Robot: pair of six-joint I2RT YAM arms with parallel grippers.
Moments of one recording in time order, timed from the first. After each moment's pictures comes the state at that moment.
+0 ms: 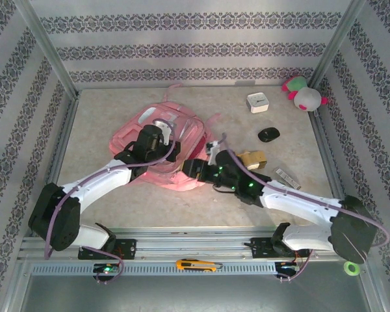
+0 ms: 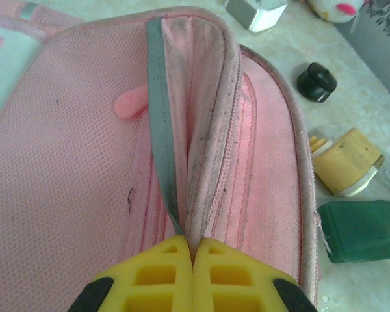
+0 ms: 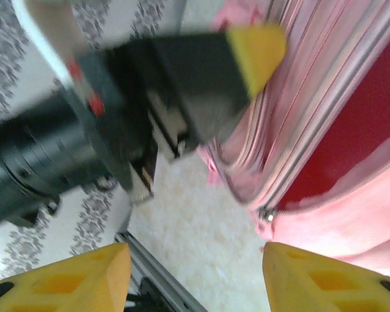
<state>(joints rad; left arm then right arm) -0.51 1.38 0.87 -0.04 0.14 -0.32 0.84 1.19 0.71 0.11 -0.17 1.02</state>
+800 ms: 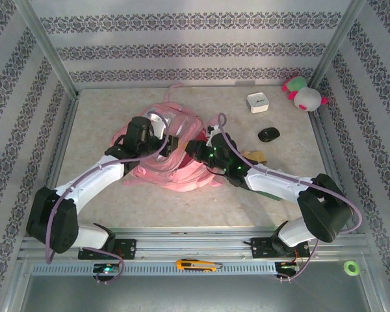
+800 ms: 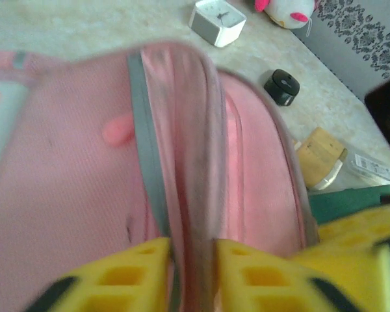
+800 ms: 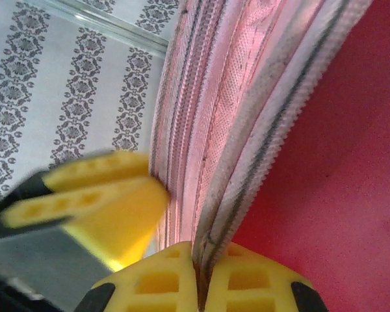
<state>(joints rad) -0.41 1.37 0.96 -0.11 0.32 -0.20 0.75 1.47 0.81 0.32 -0.14 1.12</state>
